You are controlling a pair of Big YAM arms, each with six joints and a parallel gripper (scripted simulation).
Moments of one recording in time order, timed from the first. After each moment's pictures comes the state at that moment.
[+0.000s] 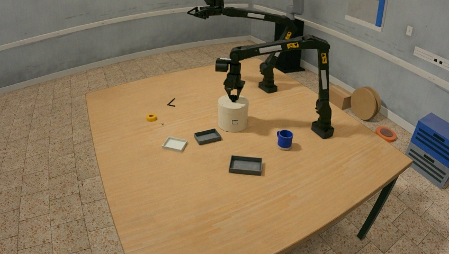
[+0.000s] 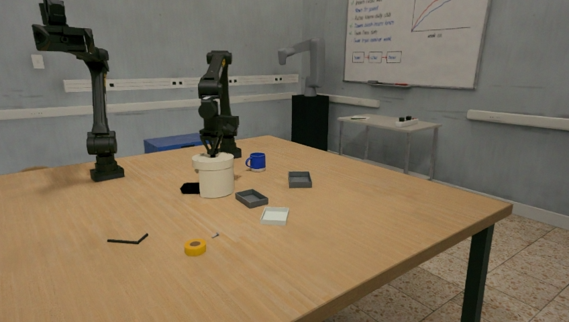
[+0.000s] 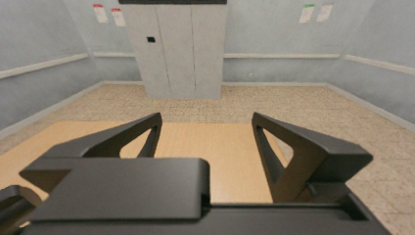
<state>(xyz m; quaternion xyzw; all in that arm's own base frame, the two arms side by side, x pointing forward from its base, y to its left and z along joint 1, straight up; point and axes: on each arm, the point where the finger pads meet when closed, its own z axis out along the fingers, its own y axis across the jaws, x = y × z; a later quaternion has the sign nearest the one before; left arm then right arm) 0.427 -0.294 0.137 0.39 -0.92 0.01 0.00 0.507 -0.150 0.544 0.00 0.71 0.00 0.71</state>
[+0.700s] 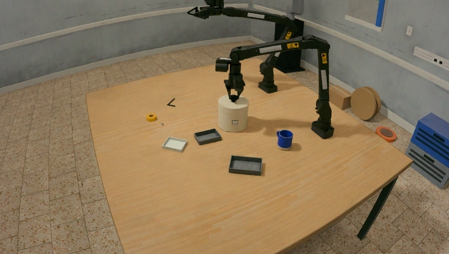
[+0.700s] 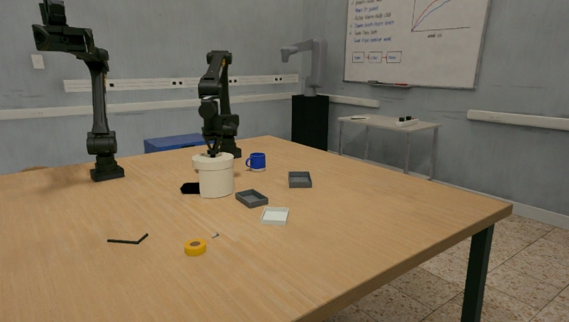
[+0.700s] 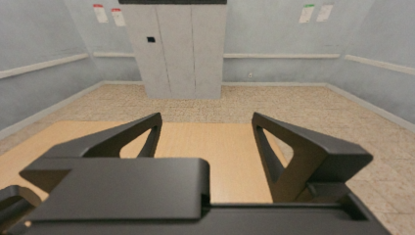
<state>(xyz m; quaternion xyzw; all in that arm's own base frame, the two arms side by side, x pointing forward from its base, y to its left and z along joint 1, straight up) 0.427 -0.294 0.137 0.60 -0.80 0.01 0.00 0.507 -0.150 0.544 0.00 0.71 0.00 0.71</state>
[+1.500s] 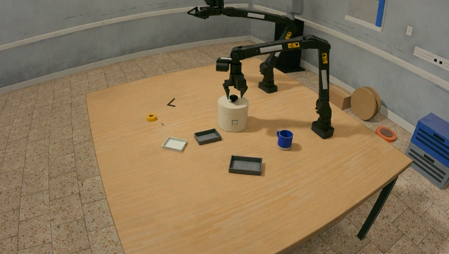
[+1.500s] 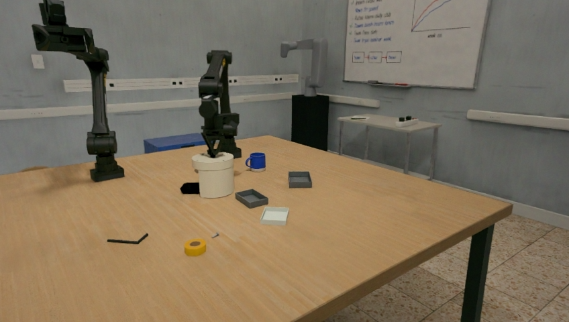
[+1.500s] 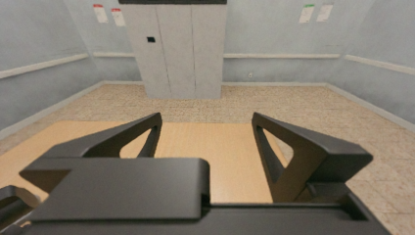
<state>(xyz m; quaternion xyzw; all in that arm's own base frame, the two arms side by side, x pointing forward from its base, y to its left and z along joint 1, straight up) 0.424 -0.290 0.140 0.63 -0.78 0.00 0.00 0.507 -0.150 0.544 0.00 0.71 0.00 0.71</state>
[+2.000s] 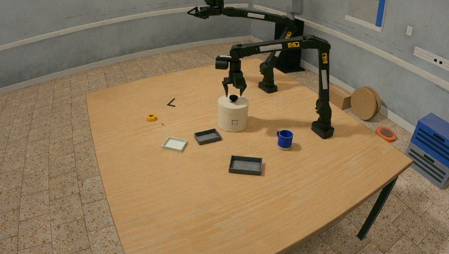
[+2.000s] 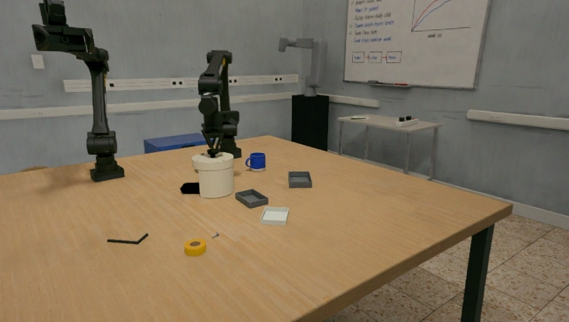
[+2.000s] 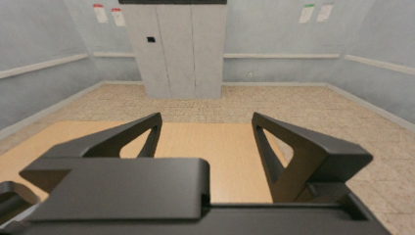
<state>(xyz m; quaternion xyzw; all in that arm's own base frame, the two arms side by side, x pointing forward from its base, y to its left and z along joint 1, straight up) 0.428 -0.293 0.151 0.60 -0.80 0.01 0.00 0.507 -0.150 0.544 0.00 0.71 0.00 0.71</state>
